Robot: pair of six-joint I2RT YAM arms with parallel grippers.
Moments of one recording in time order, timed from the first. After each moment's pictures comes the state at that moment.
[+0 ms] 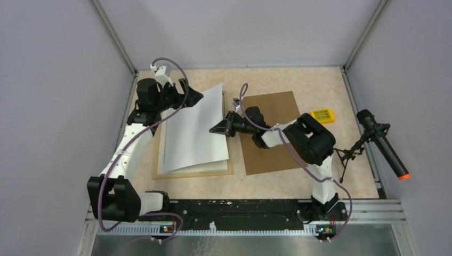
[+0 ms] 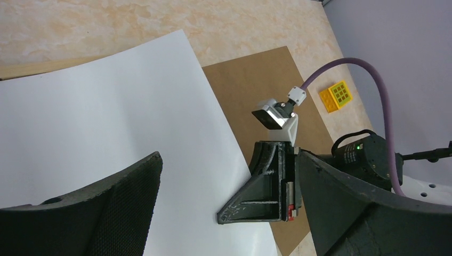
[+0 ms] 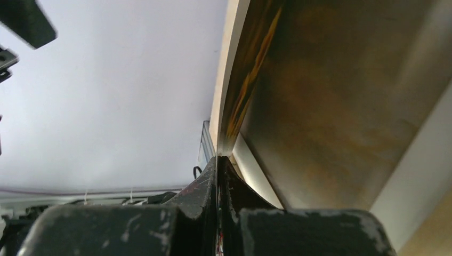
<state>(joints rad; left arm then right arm) -0.08 1.26 1.06 -0.12 0.52 -0.42 0.71 2.05 1.00 0.85 -0.55 1.22</state>
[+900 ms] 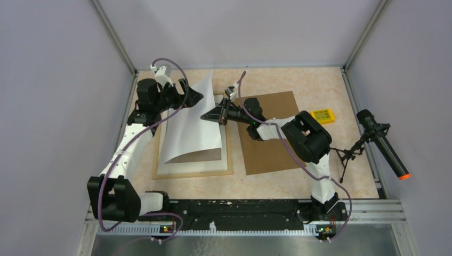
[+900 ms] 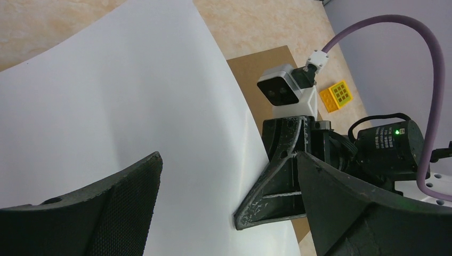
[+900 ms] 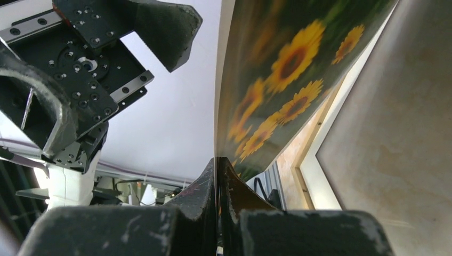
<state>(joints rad) -0.08 1.26 1.05 -0.12 0.52 -0.42 0.71 2.09 1.17 1.06 -0.66 1.41</state>
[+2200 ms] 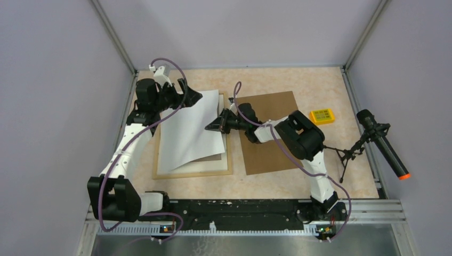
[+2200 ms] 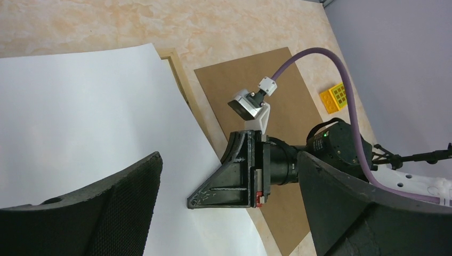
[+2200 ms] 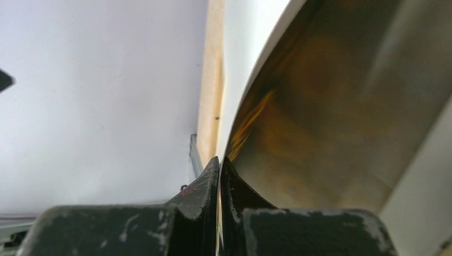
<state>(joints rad) -0.07 1.26 1.05 -0.12 0.53 -0.42 0.71 2.19 1.19 0.79 -0.55 1.21</state>
